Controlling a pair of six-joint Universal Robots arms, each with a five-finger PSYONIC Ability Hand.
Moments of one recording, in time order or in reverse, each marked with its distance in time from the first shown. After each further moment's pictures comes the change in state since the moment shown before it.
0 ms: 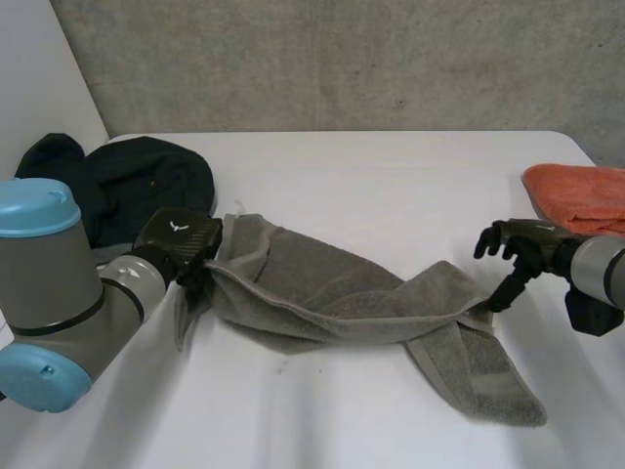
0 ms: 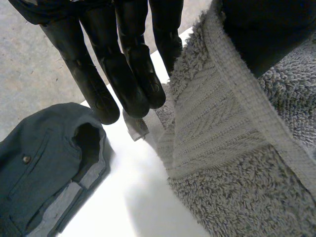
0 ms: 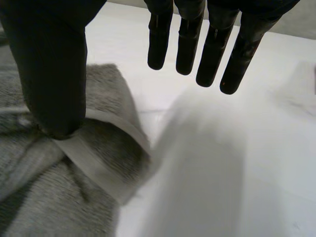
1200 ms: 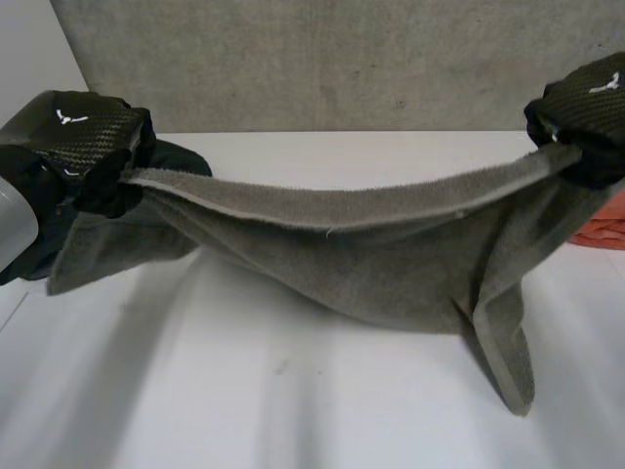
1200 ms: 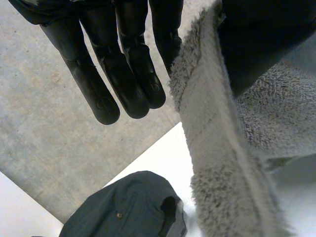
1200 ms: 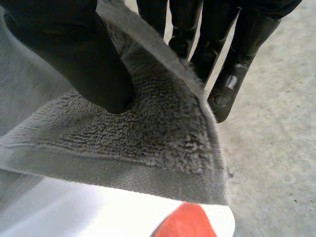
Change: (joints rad) left arm 0.052 0.472 0.139 -0.412 0.012 0.017; right arm 0.053 -0.340 -0.302 0.322 -0.032 -0.590; left_hand 0.000 0.001 0.001 0.001 0.000; right_hand 0.555 0.679 0.706 0.716 0.700
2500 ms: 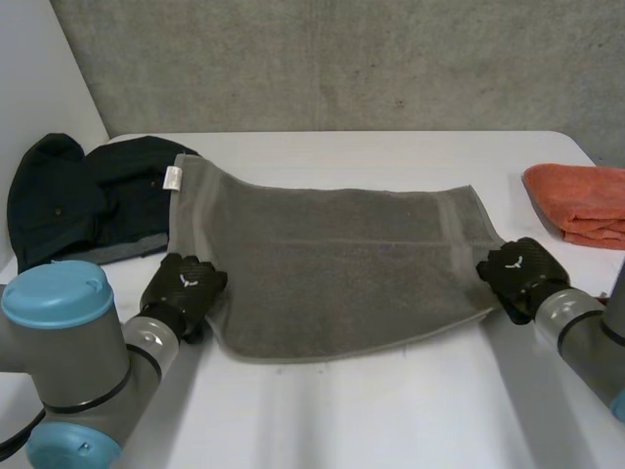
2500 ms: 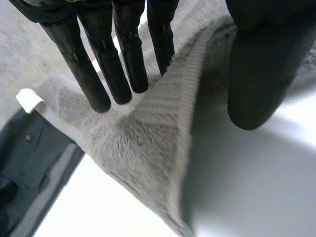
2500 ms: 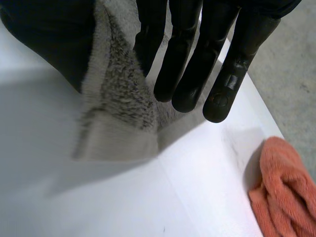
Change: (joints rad) left arm -0.109 -0.509 -0.378 0.651 -0.134 0.209; right arm 0.018 0.322 0.668 -0.877 0.142 -0.082; left_hand -0.522 -0.539 -0.529 -0.546 -0.498; right_hand 0.000 0.000 0.000 0.000 0.006
